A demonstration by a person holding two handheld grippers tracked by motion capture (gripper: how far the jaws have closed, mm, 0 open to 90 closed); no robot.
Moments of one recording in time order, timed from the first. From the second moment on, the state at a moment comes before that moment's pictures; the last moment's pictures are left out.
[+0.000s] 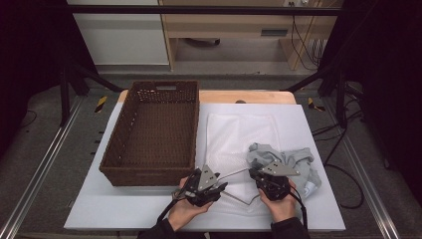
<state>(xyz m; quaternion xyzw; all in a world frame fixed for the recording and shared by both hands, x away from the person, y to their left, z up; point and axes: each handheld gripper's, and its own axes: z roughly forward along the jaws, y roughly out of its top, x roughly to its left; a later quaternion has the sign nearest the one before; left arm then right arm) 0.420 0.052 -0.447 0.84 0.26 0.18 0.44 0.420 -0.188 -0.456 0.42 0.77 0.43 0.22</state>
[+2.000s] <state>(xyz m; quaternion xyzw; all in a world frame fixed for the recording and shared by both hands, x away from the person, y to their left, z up) 0.434 0.040 -0.447 0.85 0.26 0.14 0.44 0.439 -0.198 -0.461 0.47 0.76 0.35 0.26</state>
